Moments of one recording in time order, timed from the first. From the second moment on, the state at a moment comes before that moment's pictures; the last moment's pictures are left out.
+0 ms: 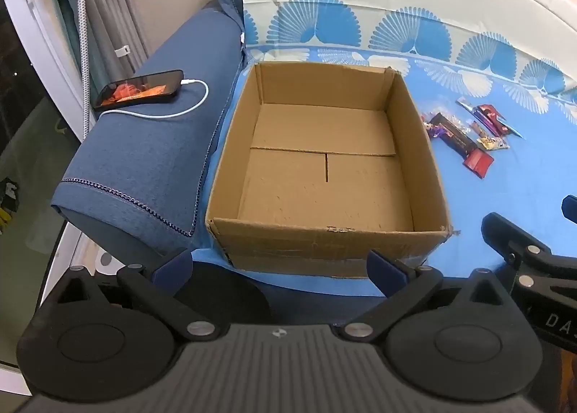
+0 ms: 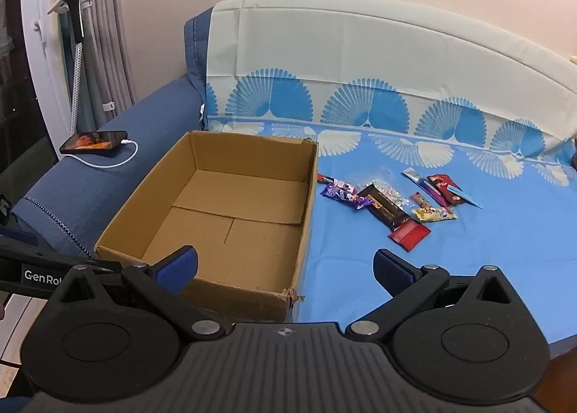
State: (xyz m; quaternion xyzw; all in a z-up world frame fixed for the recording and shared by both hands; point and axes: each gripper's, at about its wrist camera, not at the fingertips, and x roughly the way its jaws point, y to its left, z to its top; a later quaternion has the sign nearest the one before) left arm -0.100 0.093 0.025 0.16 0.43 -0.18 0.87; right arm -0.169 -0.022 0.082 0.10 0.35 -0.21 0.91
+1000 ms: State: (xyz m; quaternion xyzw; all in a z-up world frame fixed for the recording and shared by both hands) left arm -0.097 0.089 0.015 0.17 0.44 -0.18 0.86; right arm -0.164 -0.020 0.073 0.10 0.36 -0.21 0.91
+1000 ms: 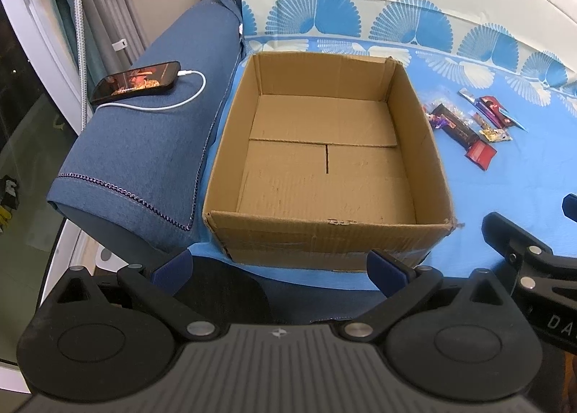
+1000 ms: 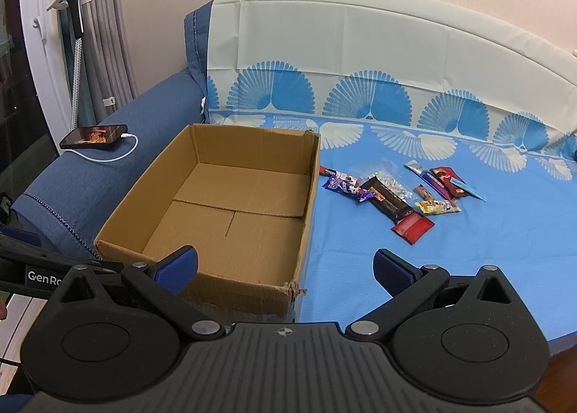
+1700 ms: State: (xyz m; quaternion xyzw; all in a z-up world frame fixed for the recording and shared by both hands) left arm -0.072 0.082 -0.008 0.18 0.47 -0.17 0.85; right arm -0.136 -0.053 0.037 0.12 0.36 -0.22 0.90
